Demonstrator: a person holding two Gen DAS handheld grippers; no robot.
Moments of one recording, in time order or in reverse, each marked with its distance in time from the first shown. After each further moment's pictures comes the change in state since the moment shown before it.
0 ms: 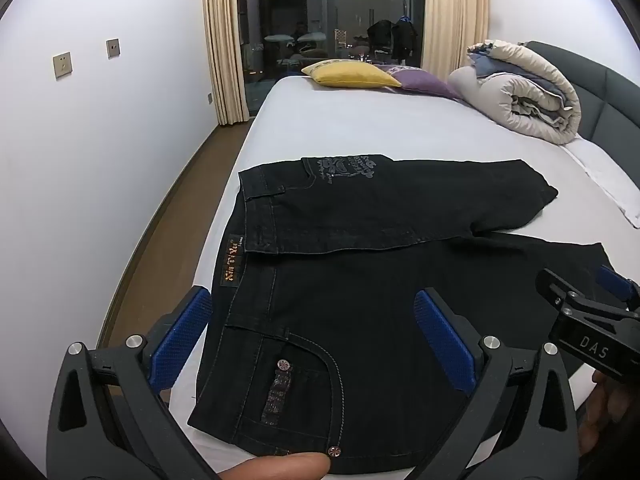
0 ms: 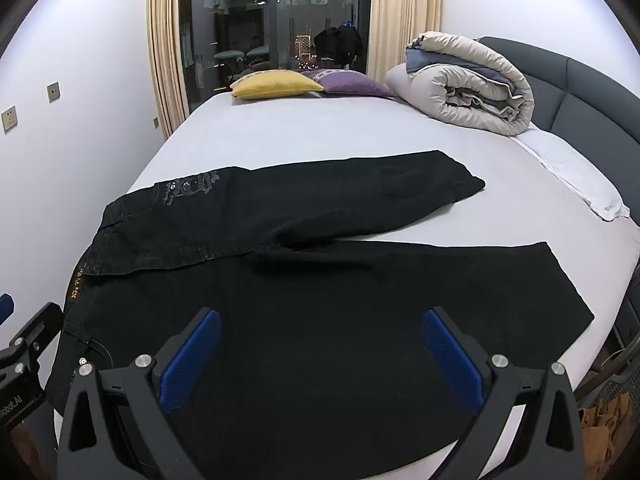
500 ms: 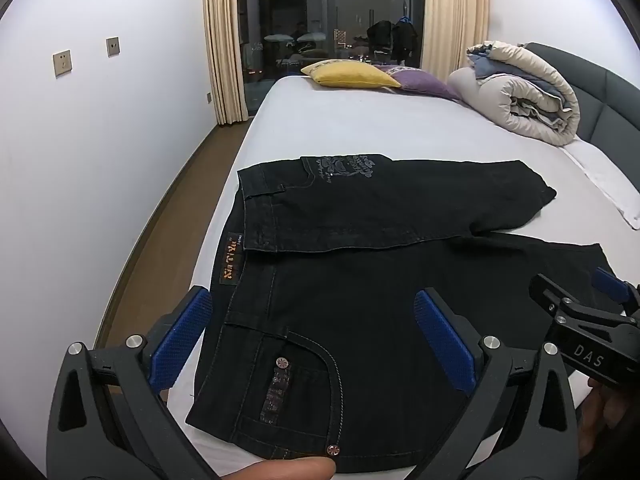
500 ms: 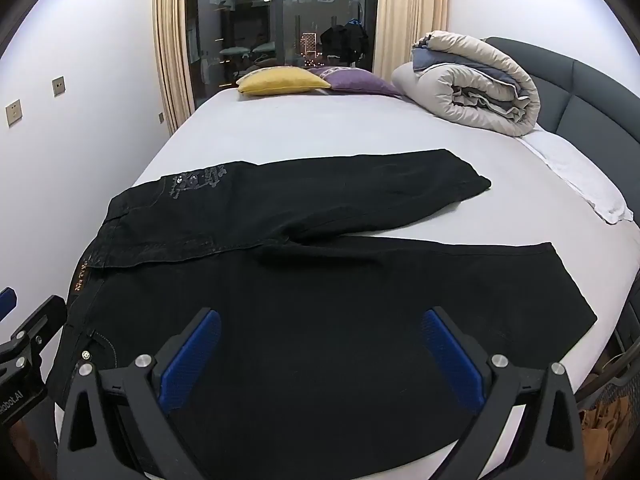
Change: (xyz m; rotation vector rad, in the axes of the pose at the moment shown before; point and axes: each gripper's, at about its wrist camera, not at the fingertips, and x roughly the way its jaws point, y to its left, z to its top) left arm -0.004 0.004 -0.002 -0.014 -0.021 -0.017; right arm -0.002 0.002 -0.005 -0.021 0.008 0.013
